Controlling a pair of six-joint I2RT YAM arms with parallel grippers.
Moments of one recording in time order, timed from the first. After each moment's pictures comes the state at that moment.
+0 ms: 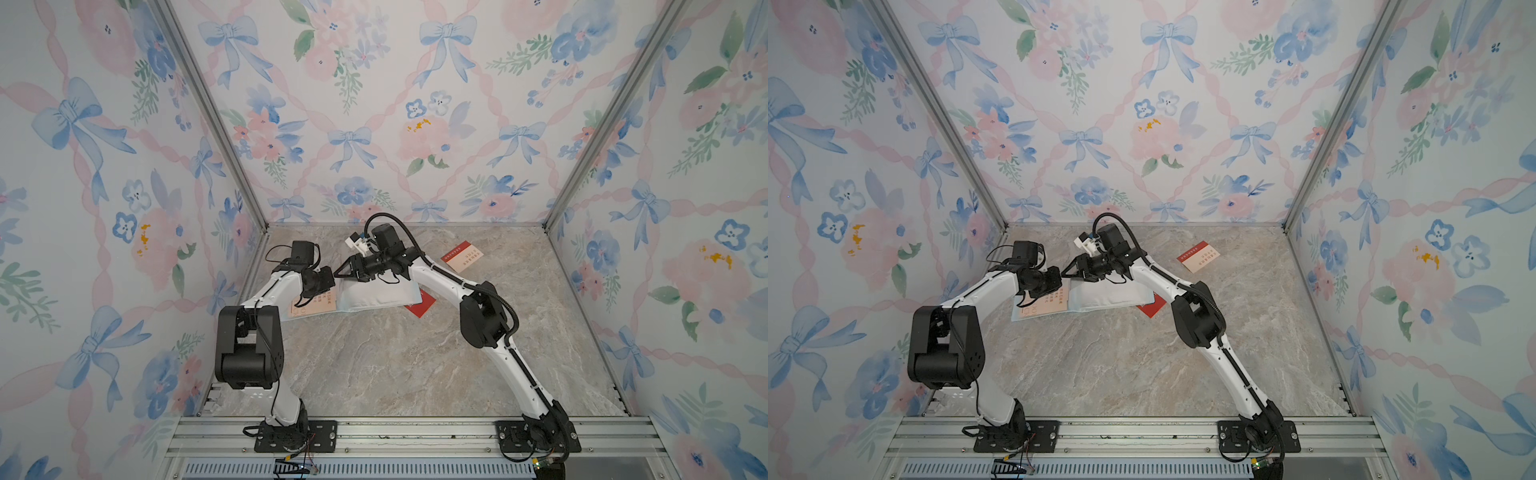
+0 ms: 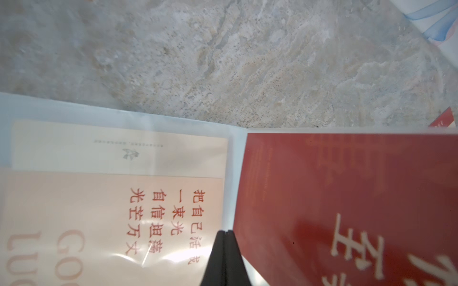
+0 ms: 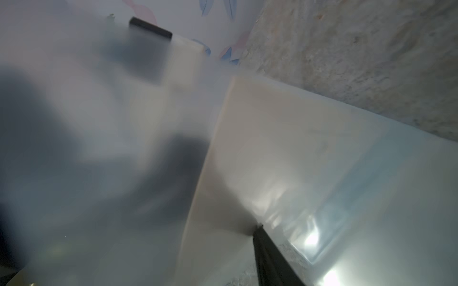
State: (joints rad) left arm 0.01 1.68 1.11 -0.47 0.19 -0.38; right arm 0.75 2.59 2.38 -0.34 -0.88 0.71
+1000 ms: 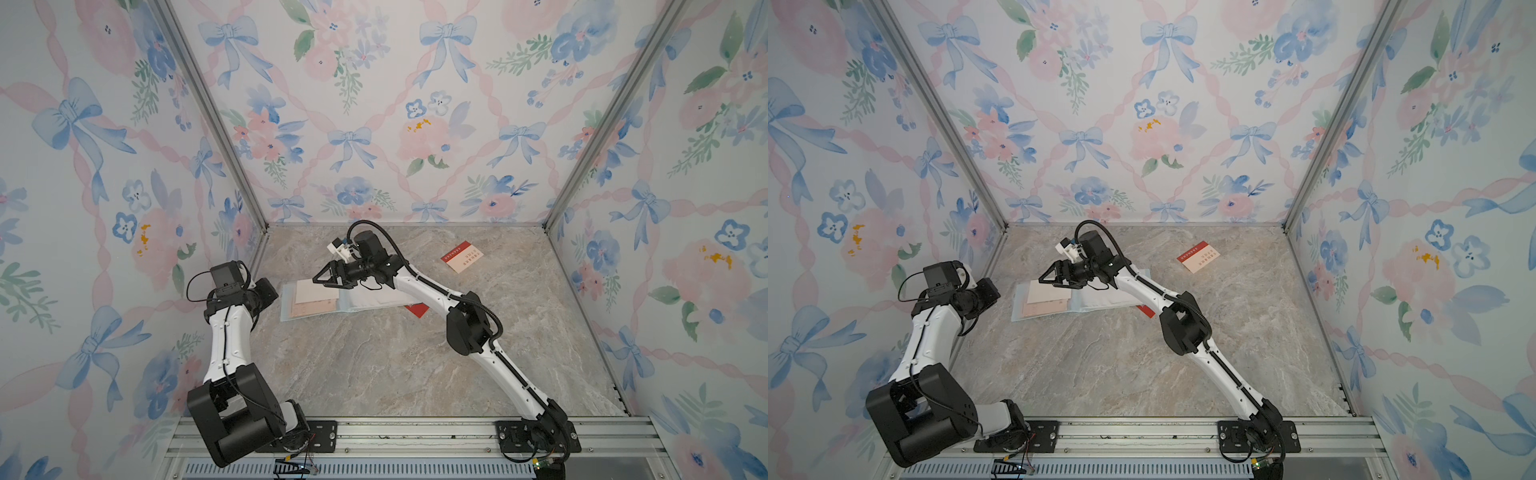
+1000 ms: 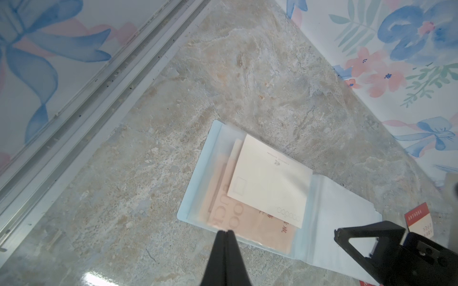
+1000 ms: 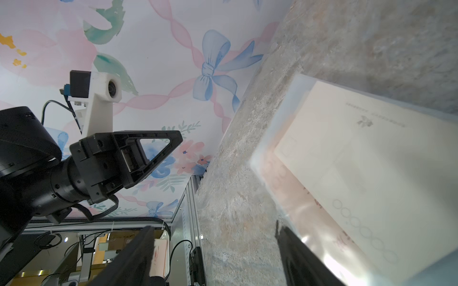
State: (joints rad) left arm 0.46 1.30 0.95 -0.53 0.29 -0.29; right arm 0.82 2.71 2.55 -0.31 -0.85 0.79
